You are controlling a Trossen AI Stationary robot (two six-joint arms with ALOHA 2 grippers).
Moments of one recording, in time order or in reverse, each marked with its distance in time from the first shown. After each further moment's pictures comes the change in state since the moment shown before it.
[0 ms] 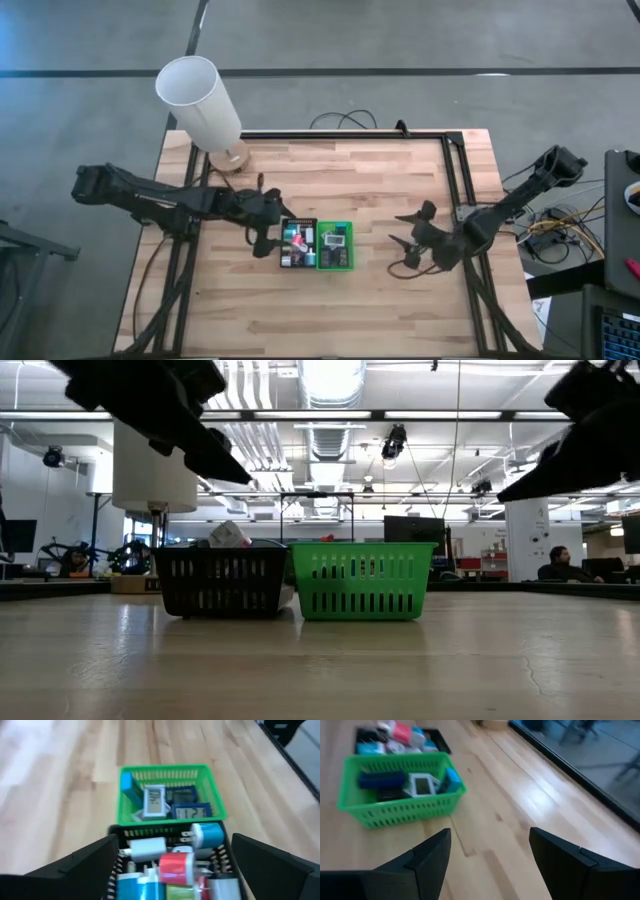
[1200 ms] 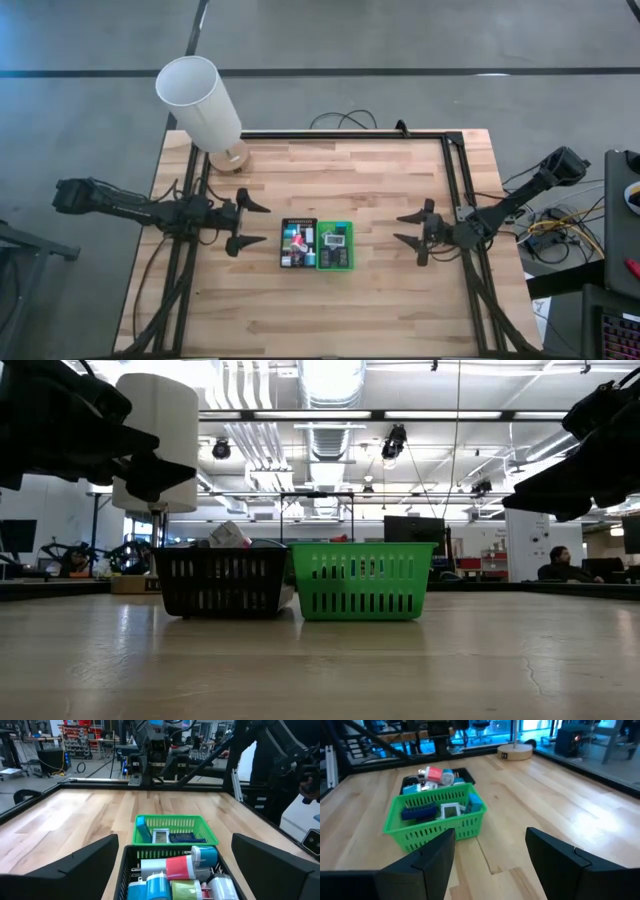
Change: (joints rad) left arm 0.000 -0.530 -0.658 0.679 -0.042 -0.029; right arm -0.048 -0.288 -0.389 0.633 -0.141 -0.226
